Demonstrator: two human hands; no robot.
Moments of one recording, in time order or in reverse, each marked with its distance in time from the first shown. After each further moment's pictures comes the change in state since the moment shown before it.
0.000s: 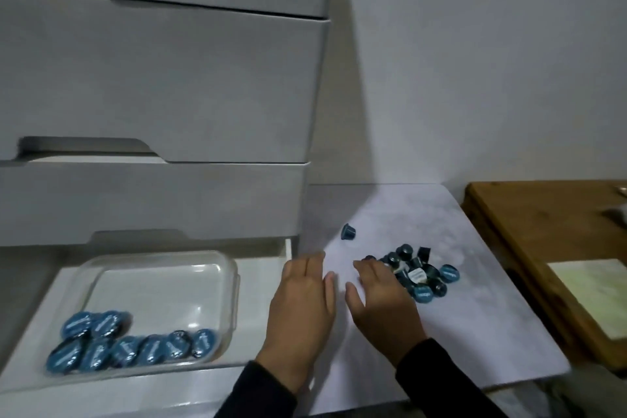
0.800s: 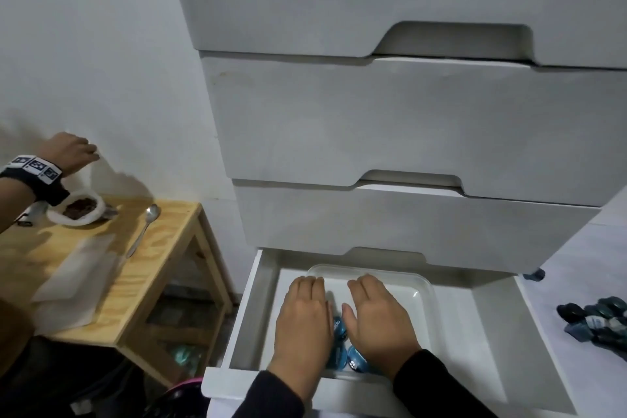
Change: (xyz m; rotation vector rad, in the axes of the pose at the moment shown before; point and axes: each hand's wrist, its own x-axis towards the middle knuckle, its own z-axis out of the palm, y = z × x) left_hand -0.040 -0.271 -0.187 0.525 -0.023 -0.089; right_hand 0.117 -0.326 0.018 0.367 -0.266 0.018
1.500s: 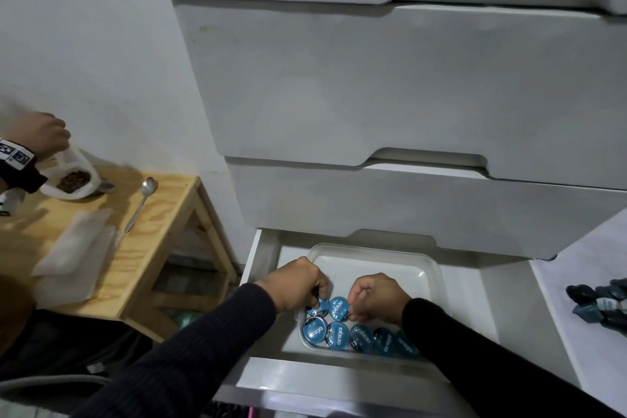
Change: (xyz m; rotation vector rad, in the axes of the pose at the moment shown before) left_hand 0.062 -0.052 0.019 -0.253 -0.645 0.242; right_hand 0.026 0.038 0.032 0.862 -0.720 0.602
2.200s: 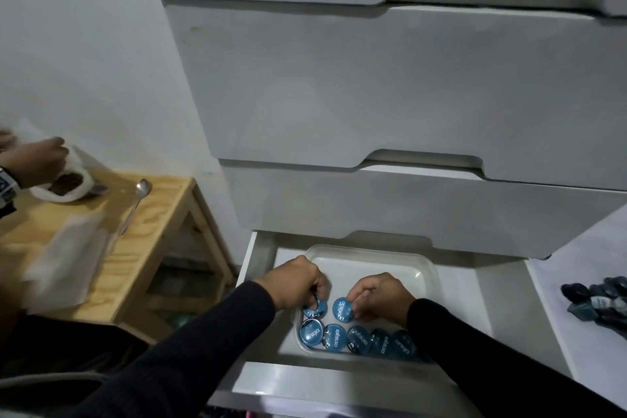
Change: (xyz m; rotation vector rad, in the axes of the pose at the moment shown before) left_hand 0.008 -0.004 0.000 -0.103 -0.035 -0.011; right_hand -0.003 0.001 -0.011 0.074 0.014 0.029
